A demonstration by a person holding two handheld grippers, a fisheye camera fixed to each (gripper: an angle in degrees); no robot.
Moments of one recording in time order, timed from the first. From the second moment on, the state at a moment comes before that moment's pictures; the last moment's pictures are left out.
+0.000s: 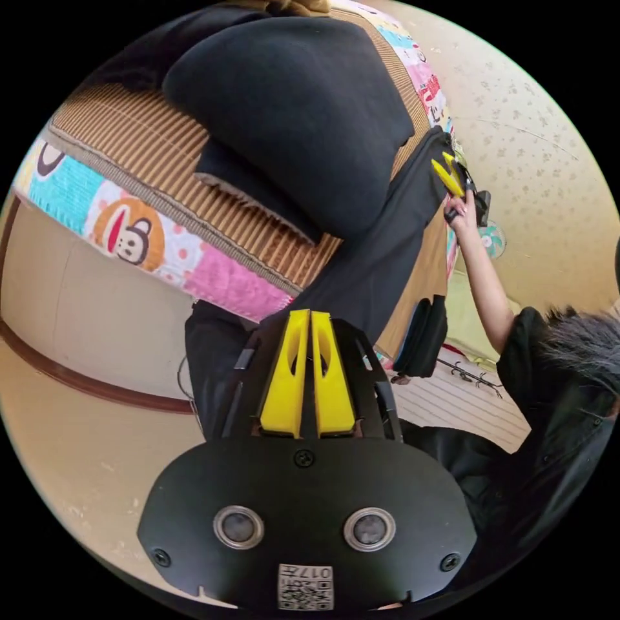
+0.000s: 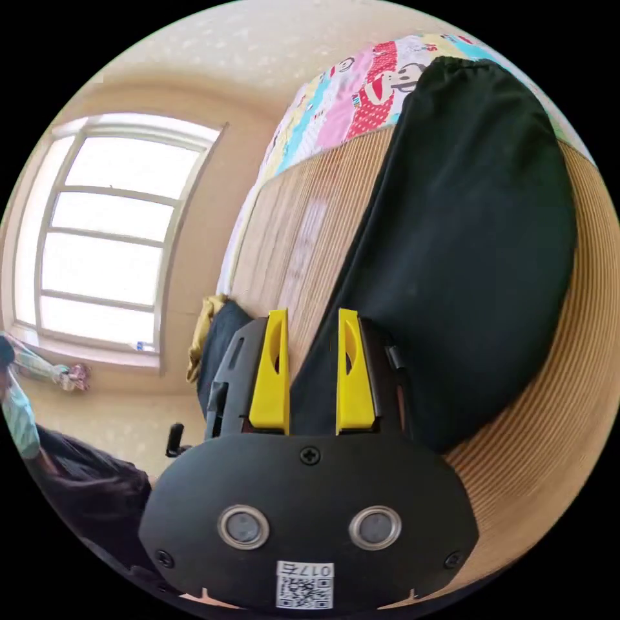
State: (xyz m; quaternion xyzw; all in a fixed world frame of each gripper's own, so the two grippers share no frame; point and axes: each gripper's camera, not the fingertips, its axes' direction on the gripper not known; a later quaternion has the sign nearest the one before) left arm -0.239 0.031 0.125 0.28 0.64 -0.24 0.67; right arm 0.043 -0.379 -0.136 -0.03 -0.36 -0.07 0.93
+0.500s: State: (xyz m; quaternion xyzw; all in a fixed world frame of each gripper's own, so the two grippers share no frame) left arm -0.132 -0.037 0.020 0.22 0.53 0.03 0.82; right arm 0.047 -0.029 -0.145 -0.21 -0.27 -0.03 0.94
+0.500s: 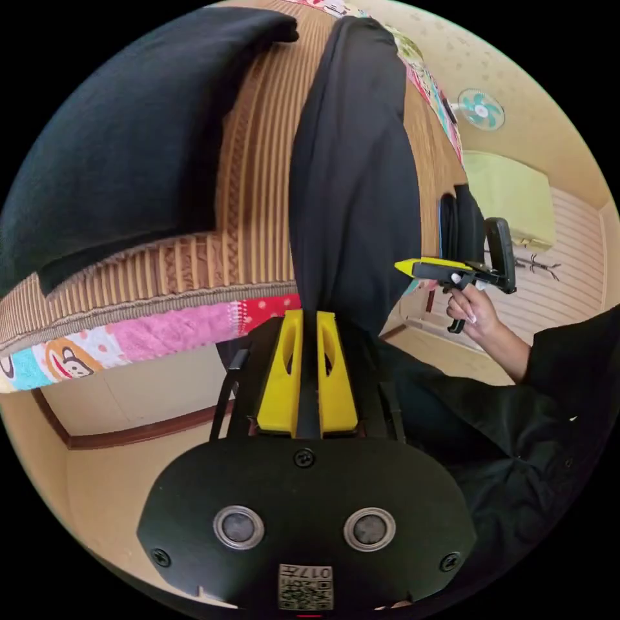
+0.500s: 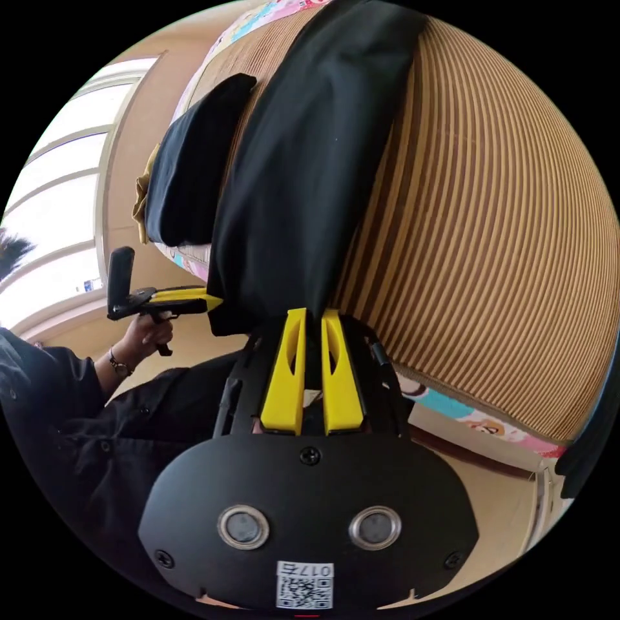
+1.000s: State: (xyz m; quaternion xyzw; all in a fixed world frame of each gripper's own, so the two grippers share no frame) left arm -0.195 -0.139 -0.039 0.31 0.59 -0.04 0.74; right arm 0.266 -0.079 -0.094 -0.10 -0.47 0.12 0.87
